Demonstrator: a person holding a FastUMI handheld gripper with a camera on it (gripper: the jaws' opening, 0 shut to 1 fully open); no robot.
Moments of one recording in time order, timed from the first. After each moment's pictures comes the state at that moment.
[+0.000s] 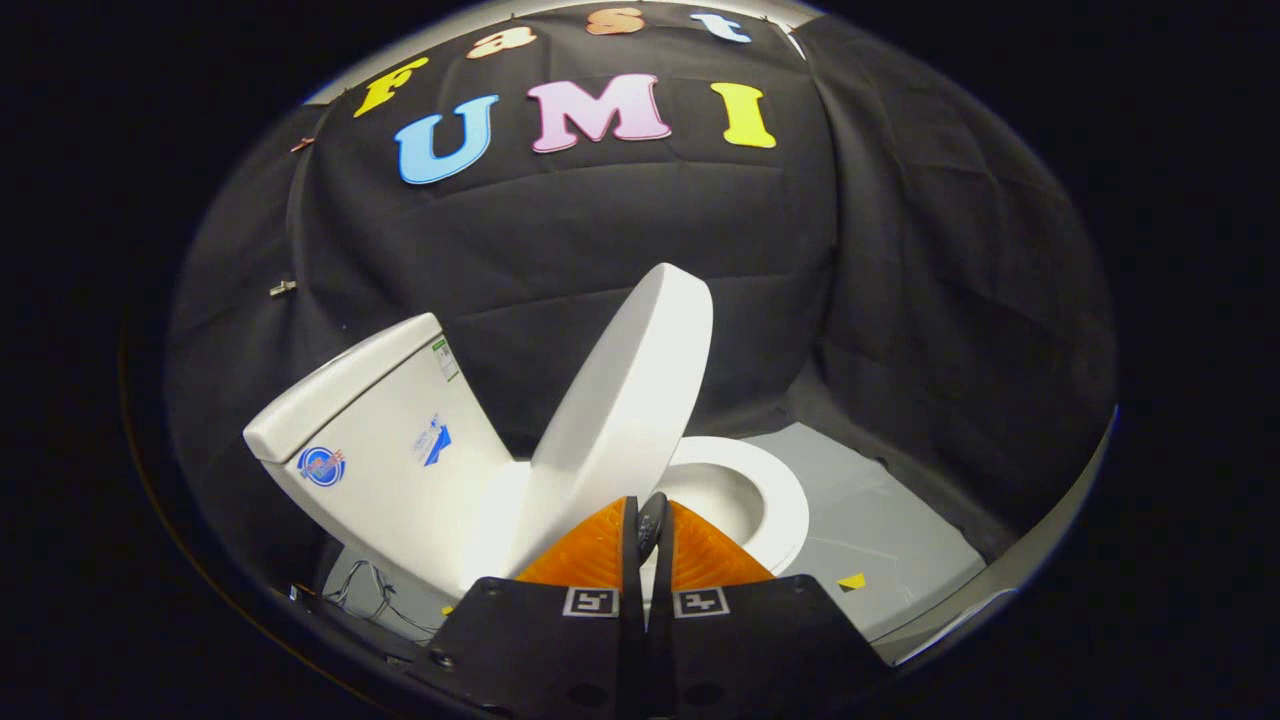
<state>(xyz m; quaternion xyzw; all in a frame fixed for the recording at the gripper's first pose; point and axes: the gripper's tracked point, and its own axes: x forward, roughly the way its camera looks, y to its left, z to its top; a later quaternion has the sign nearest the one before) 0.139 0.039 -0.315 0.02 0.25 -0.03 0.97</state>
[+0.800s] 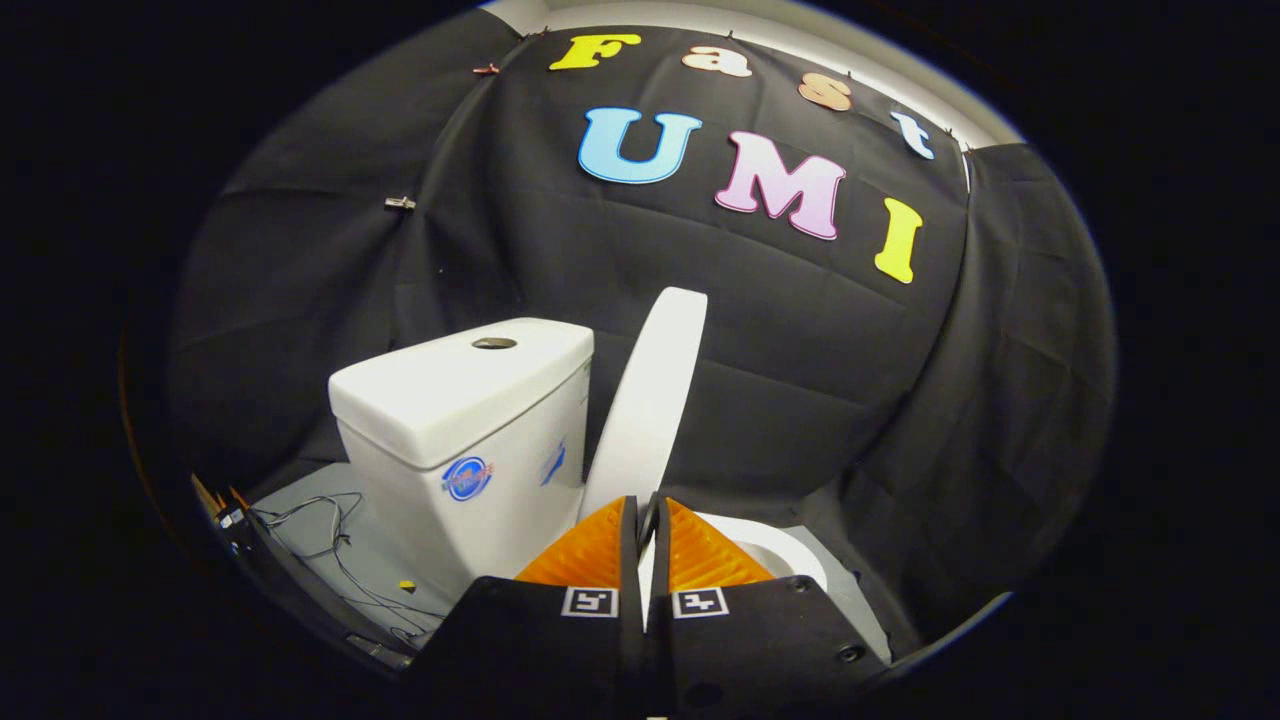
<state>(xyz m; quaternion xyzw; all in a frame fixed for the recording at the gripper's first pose) 0.142 0.216 -0.277 -0.15 0.17 0.07 0.97</state>
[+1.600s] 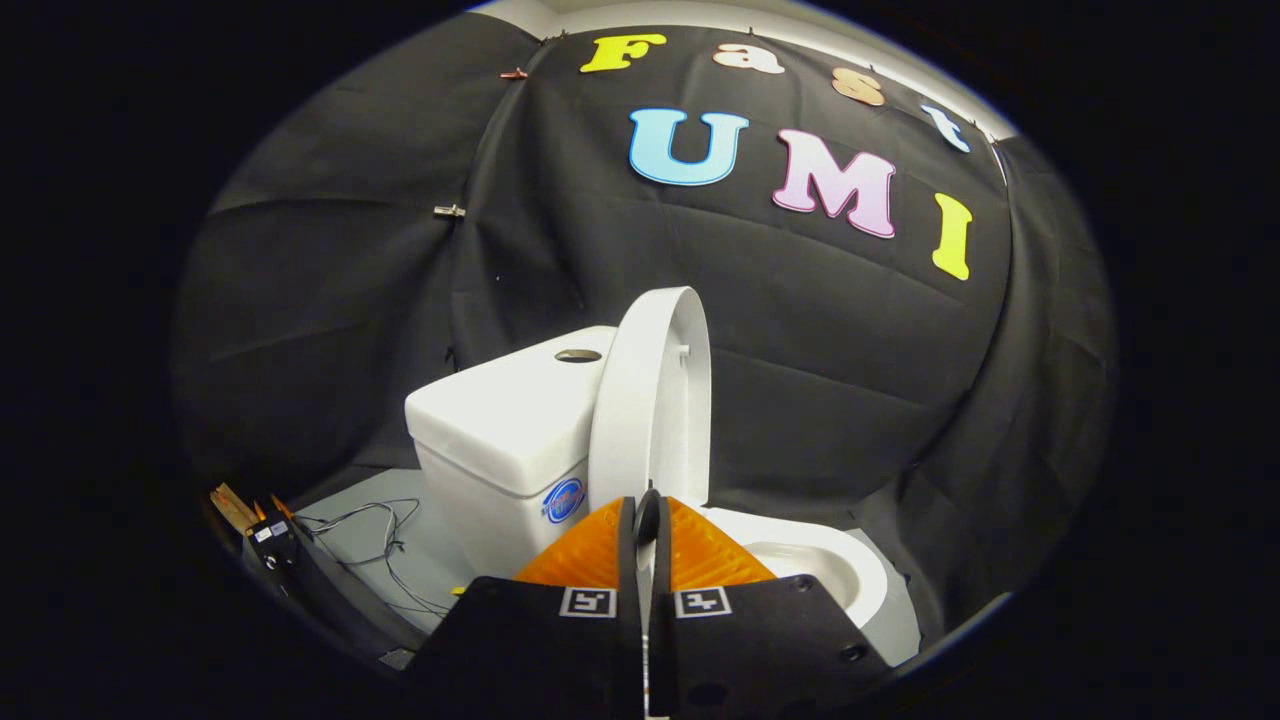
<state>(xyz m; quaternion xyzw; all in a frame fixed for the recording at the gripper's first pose) 0.137 0.275 -0.289 -0.12 0.19 0.14 0.96</state>
